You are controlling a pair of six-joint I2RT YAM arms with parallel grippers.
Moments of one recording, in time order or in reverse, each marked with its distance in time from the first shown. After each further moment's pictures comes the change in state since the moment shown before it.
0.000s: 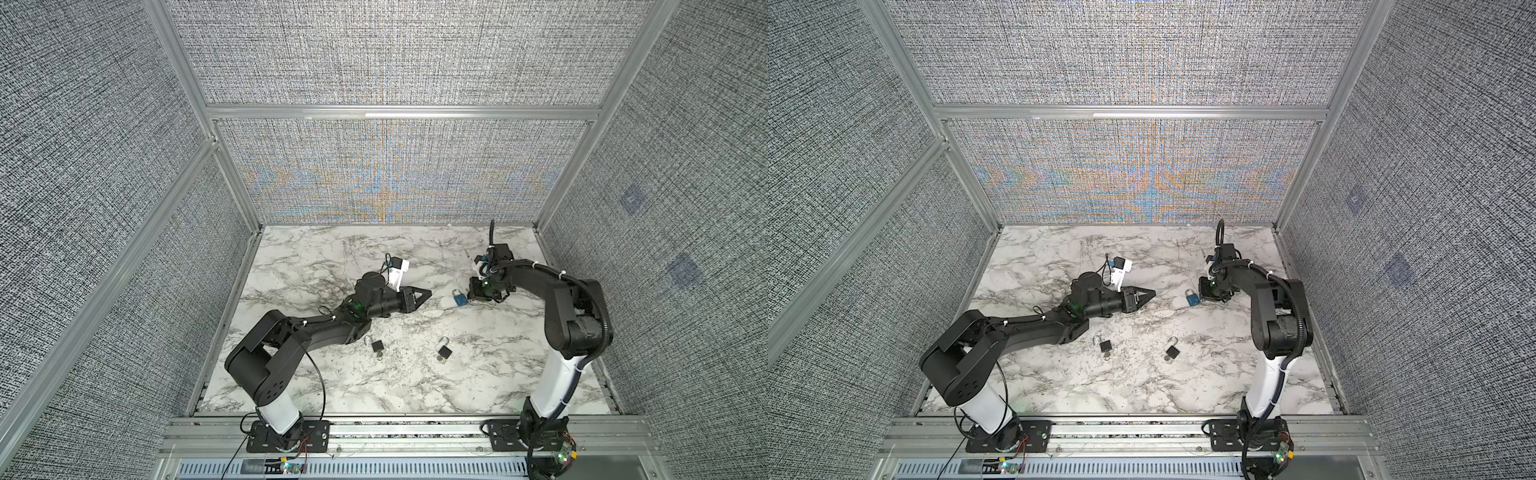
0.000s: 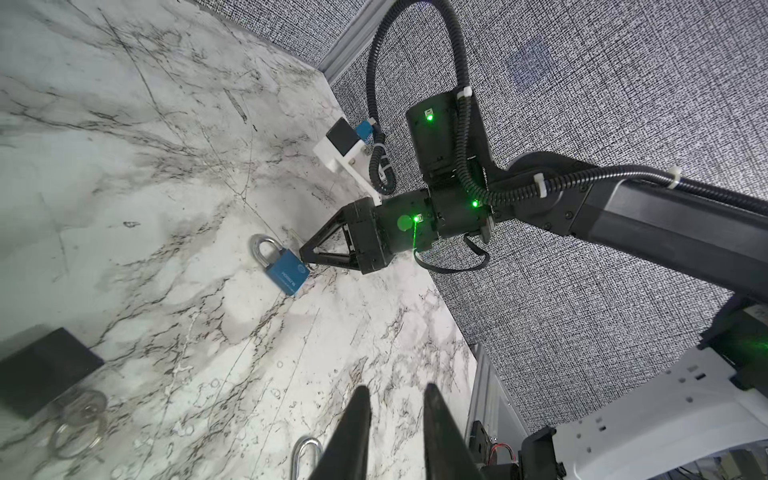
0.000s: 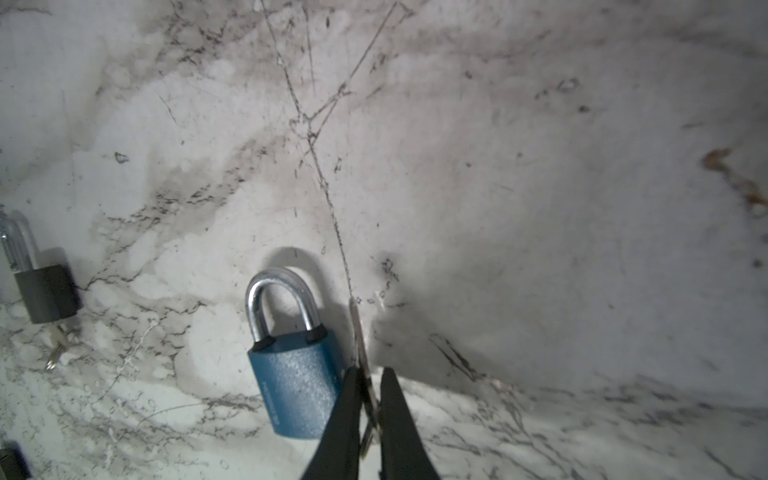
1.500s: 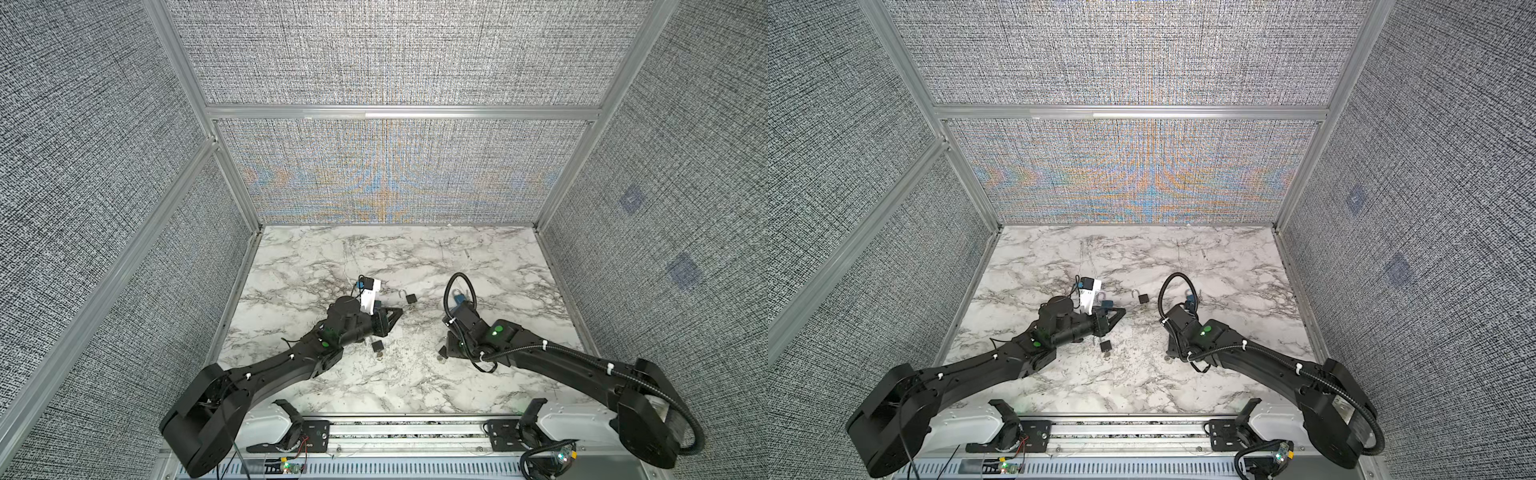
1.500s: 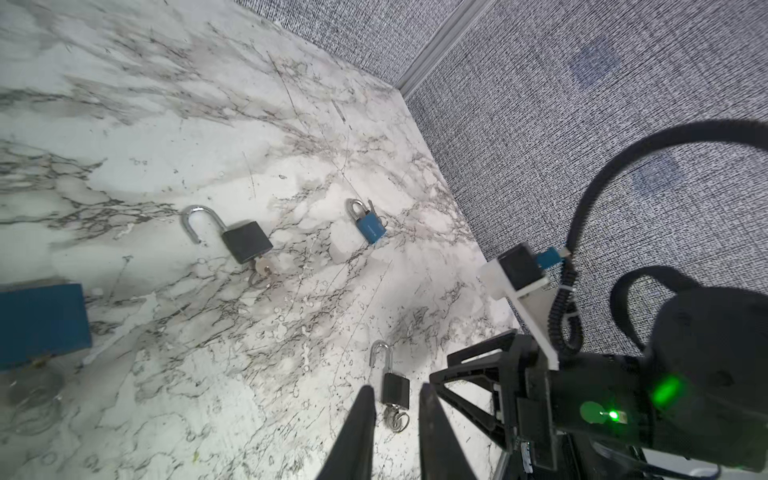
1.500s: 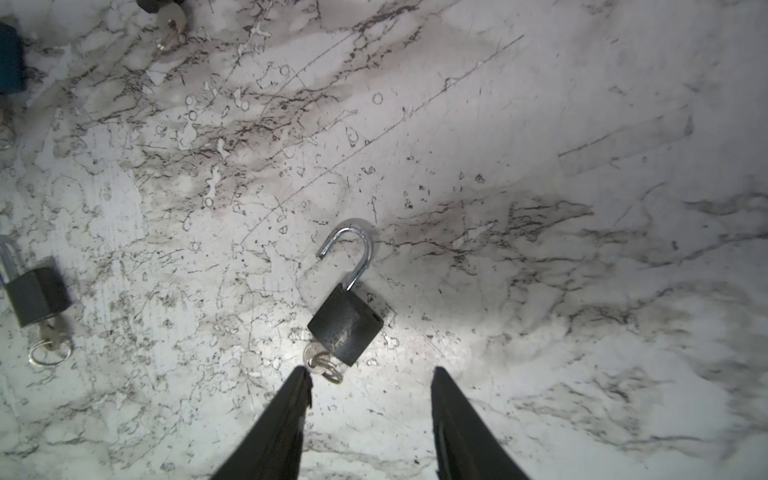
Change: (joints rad) left arm -0.003 -0.468 -0.309 -0.249 -0.219 0.095; right arm 0.733 -0.649 -0.509 -0.079 0.492 0.773
